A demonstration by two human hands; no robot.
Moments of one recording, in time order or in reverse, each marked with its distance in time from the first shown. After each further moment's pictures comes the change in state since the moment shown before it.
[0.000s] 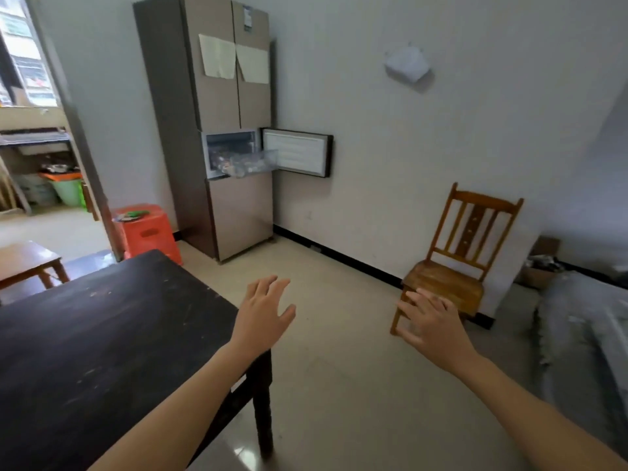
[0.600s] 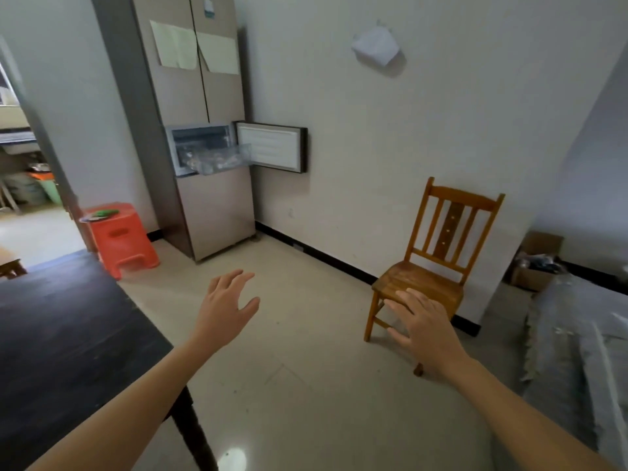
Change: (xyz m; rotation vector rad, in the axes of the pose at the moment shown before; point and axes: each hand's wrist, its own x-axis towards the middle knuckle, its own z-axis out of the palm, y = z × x) left_hand 0.103 0.145 0.132 -0.024 0.028 -0.124; right_hand -0.033 0.229 0.061 0.150 -0.284 0.080
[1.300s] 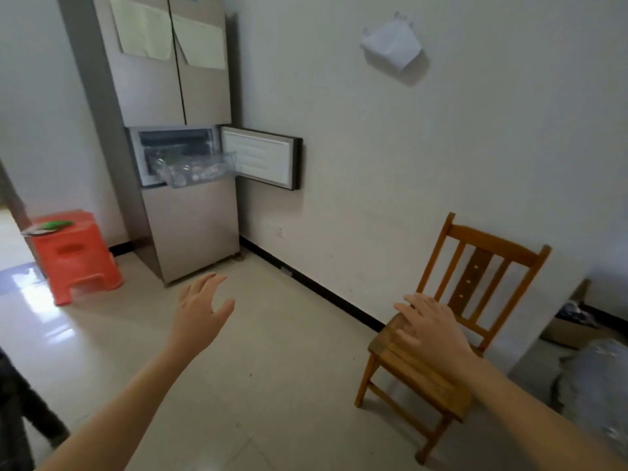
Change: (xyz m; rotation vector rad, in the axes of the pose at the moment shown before) left_hand 0.310 -0.039 0.122 -0.043 0.147 -0.121; right_hand 0.273 0.175 0.132 0.032 -0.196 0.029
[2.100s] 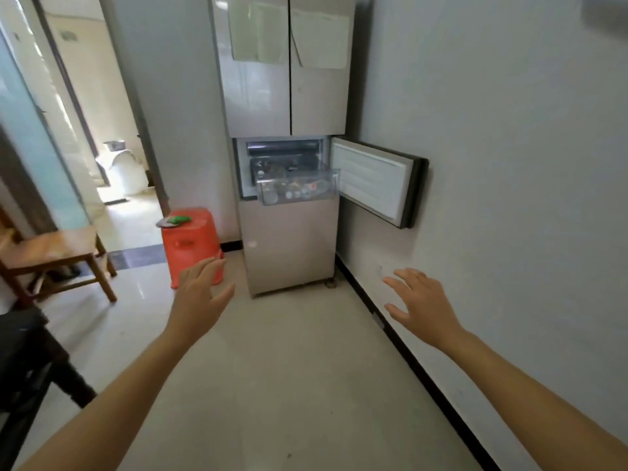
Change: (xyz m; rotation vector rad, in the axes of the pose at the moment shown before) left_hand 0.334 -0.063 0.107 0.238 0.302 -0.253; right_hand 0.534 0.048 0.139 0.228 0.350 -0.615
